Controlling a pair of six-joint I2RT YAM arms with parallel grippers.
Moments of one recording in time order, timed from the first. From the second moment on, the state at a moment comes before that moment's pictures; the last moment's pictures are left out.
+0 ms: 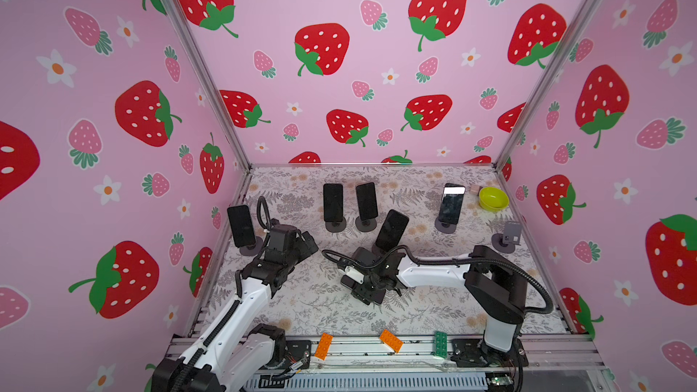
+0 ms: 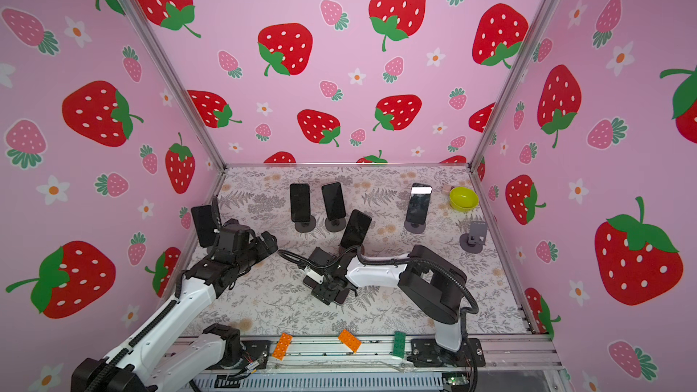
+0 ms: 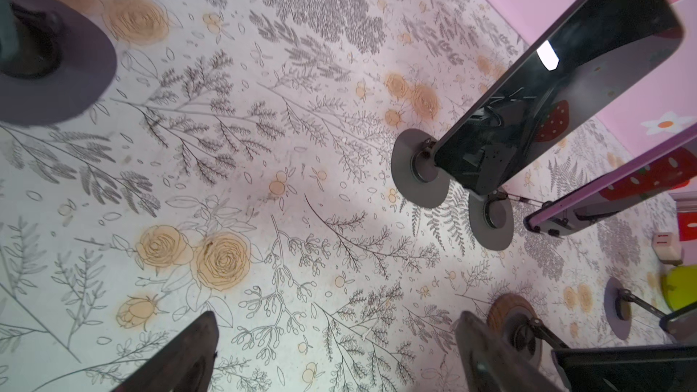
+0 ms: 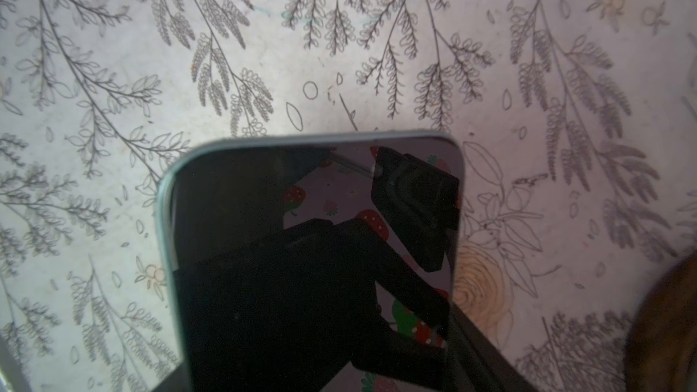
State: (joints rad) left arm -0.22 0.95 0.58 -0.44 -0.08 -0.74; right arm 1.21 1.85 1.09 -0.37 -0.03 -0.02
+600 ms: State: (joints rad) left arm -0.21 1.14 0.54 -0.46 0.57 -0.82; right arm 1.21 1.79 0.93 -0.12 -0.02 -0.04
